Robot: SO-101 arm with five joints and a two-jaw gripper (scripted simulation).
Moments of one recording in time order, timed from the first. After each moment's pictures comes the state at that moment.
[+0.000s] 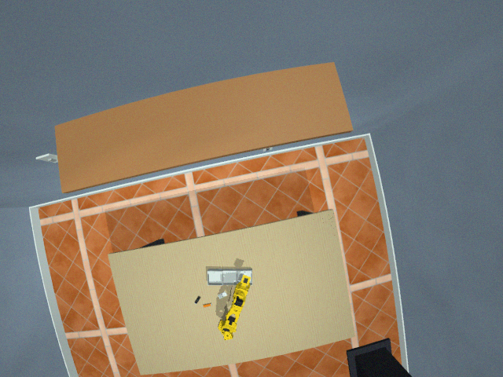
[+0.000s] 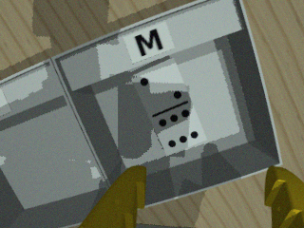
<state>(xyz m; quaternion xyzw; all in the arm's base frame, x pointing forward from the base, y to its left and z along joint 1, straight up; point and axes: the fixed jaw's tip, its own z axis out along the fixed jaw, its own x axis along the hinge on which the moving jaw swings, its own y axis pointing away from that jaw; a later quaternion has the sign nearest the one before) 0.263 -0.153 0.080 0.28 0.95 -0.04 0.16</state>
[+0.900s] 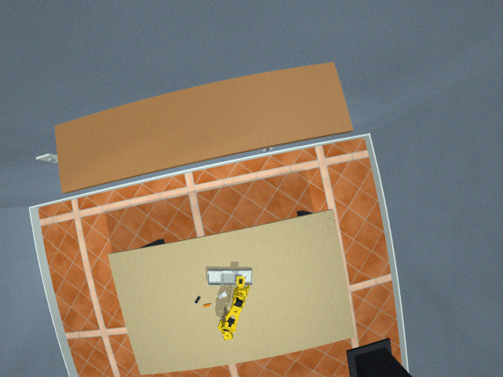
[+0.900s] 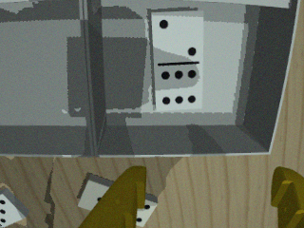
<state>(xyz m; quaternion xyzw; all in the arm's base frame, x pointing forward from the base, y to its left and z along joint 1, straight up) 0.244 -0.142 0.077 0.09 0.99 -0.05 0.10</state>
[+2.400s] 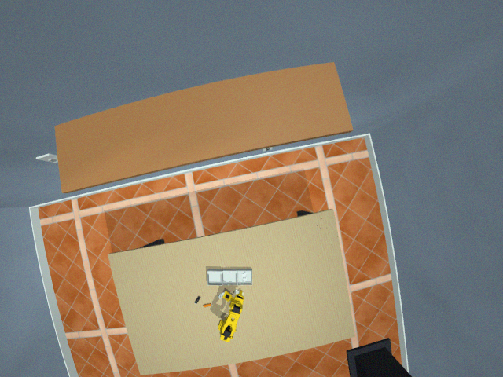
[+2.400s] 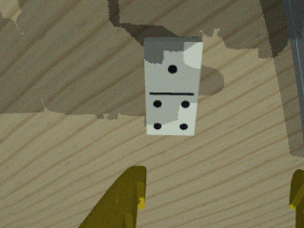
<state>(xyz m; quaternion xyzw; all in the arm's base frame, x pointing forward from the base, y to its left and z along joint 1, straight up) 0.168 -0.105 0.061 -0.44 0.90 0.01 0.00</state>
